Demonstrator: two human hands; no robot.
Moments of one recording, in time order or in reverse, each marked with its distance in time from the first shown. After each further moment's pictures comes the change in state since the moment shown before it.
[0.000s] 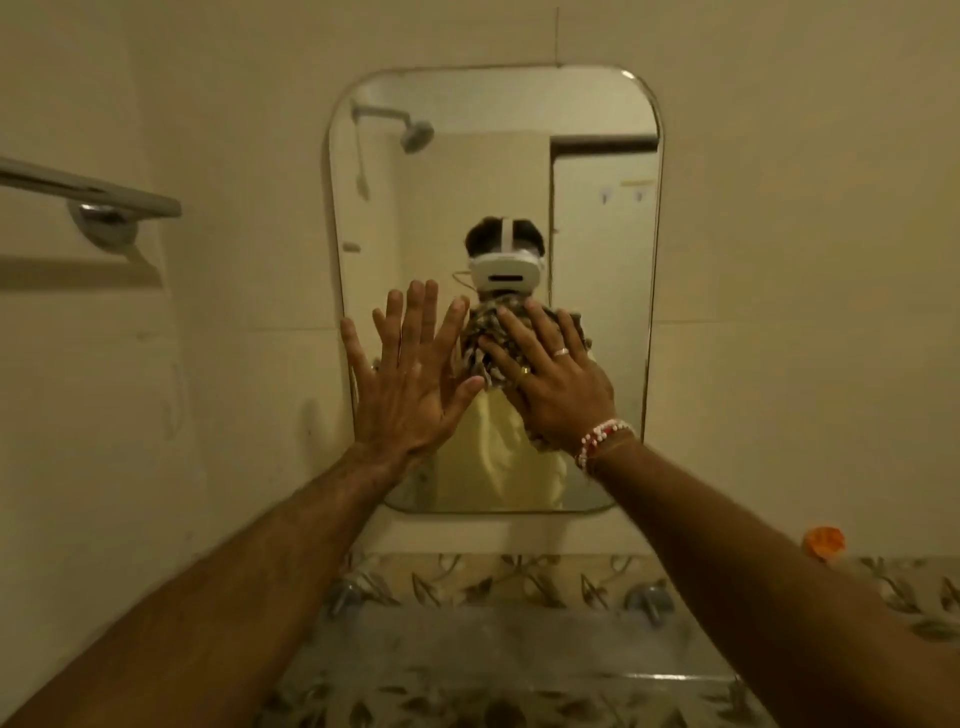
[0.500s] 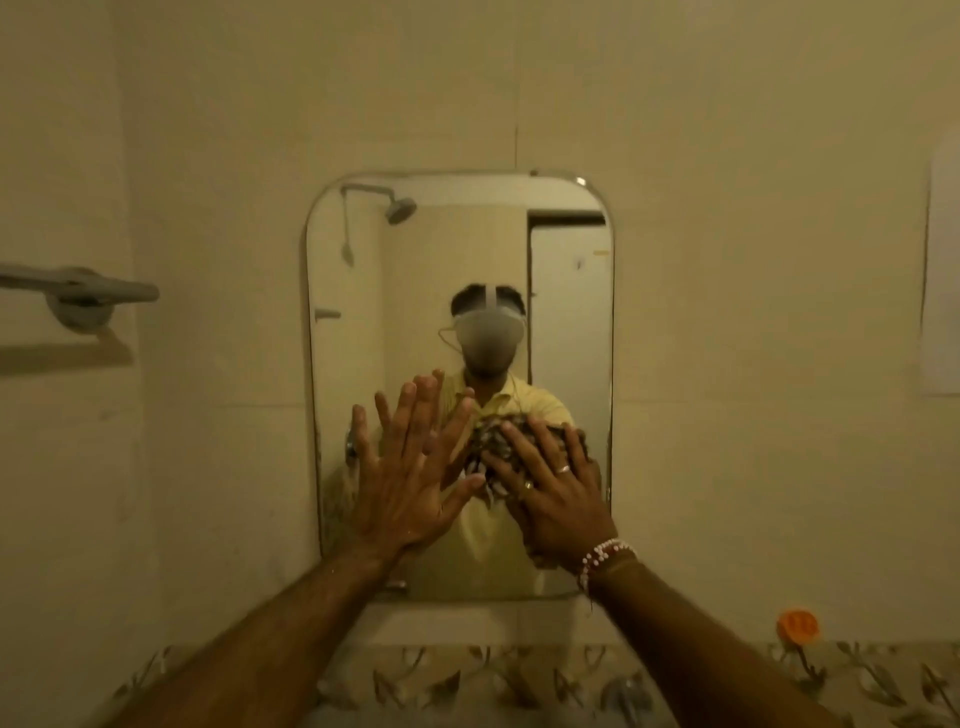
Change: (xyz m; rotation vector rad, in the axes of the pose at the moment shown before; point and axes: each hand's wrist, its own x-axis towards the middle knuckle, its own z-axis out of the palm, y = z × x) left_hand -0.003 0.032 0.007 0.067 -0.119 0.086; right_hand -0.058 0.009 0.008 0.033 -0.050 0.021
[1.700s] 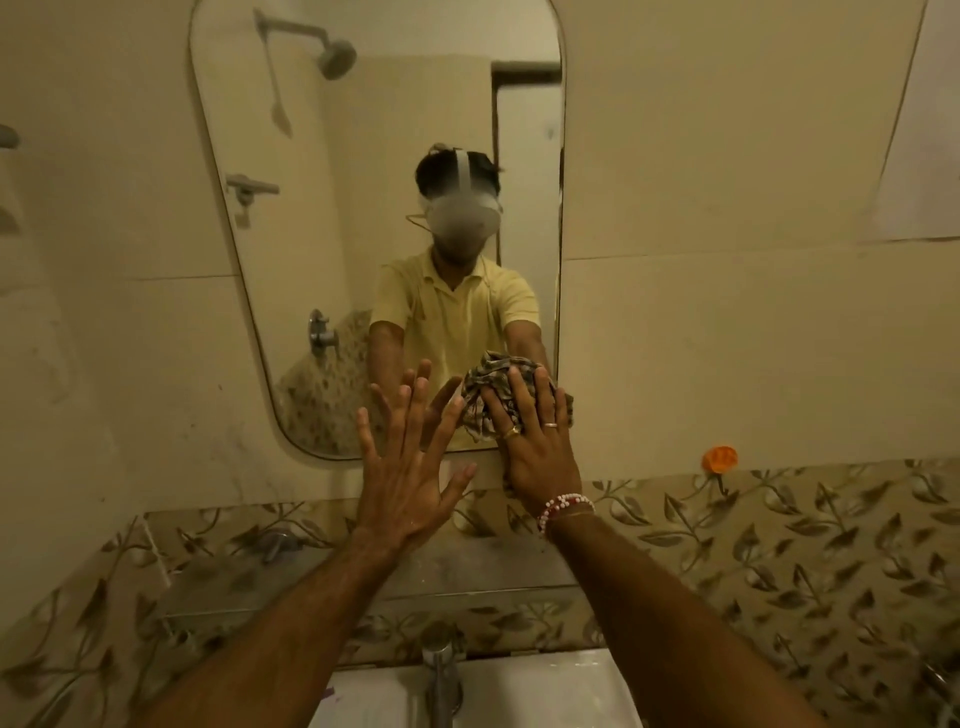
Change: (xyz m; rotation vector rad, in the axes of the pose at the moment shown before) left_hand -0.117 0.087 0.038 -0.147 -0.173 -0.045; right_hand -0.105 -0.042 0.005 0.171 -0.160 0.344
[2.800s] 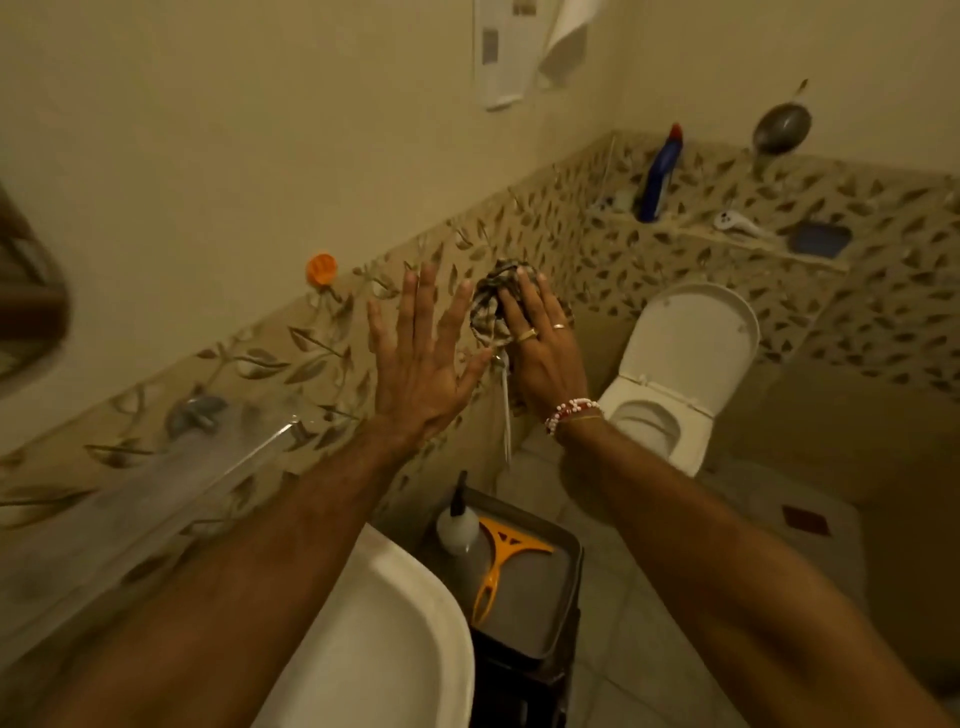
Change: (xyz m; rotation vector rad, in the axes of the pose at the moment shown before) left_hand -0.024 0.362 0.000 -0.851 -0.146 0.549; right_hand -0.267 0.127 -0.244 -0.554 -0.128 0.663
